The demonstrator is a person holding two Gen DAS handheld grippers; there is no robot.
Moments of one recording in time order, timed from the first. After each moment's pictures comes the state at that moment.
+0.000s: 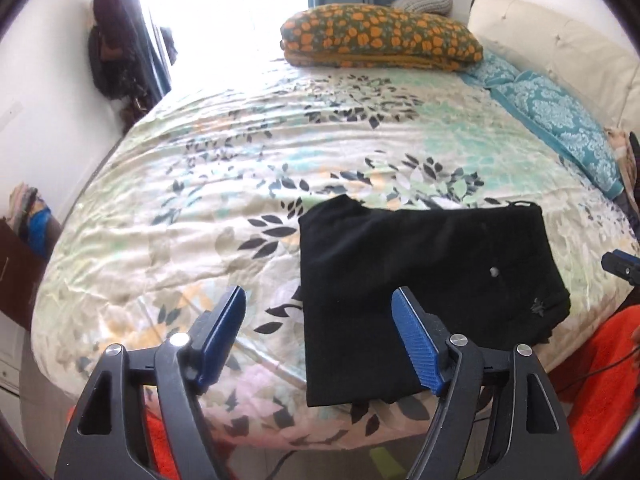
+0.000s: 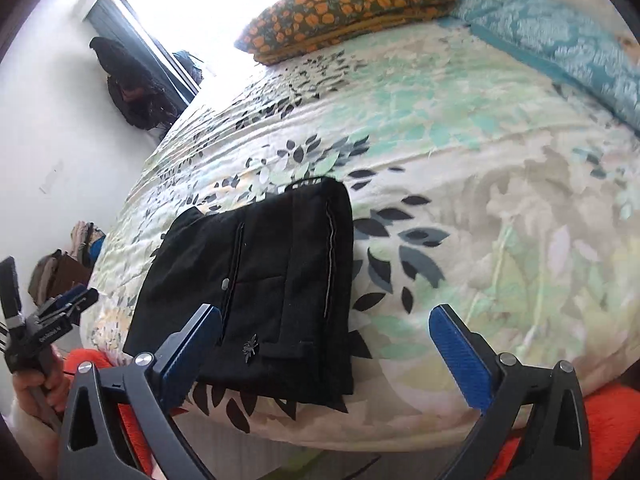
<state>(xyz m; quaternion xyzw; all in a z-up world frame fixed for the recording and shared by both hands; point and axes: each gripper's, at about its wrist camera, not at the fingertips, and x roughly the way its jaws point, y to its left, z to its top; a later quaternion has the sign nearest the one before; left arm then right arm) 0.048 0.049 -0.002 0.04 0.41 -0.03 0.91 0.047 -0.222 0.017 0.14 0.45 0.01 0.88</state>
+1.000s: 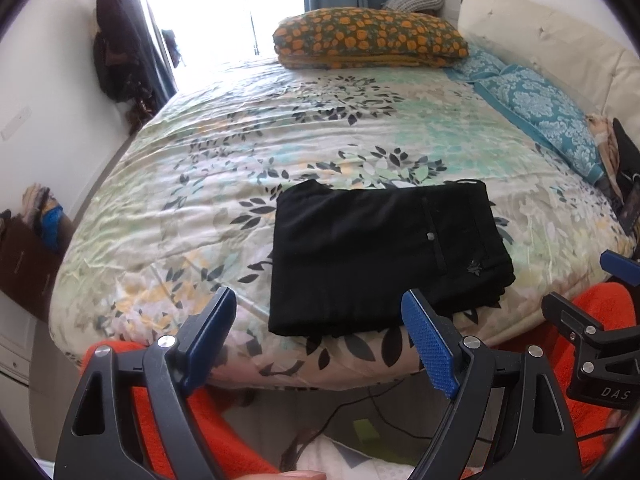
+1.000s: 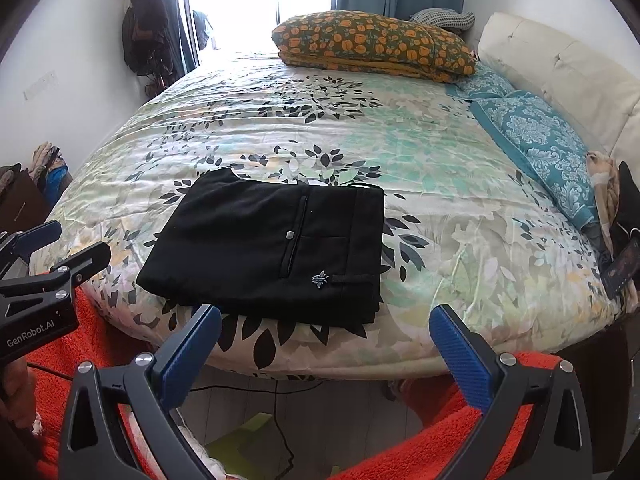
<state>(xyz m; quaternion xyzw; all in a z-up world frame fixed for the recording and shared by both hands) -0.026 0.010 0.031 0.05 0.43 -0.03 0.90 -0.013 -0.102 0.081 0.01 0.47 -0.02 0.88</state>
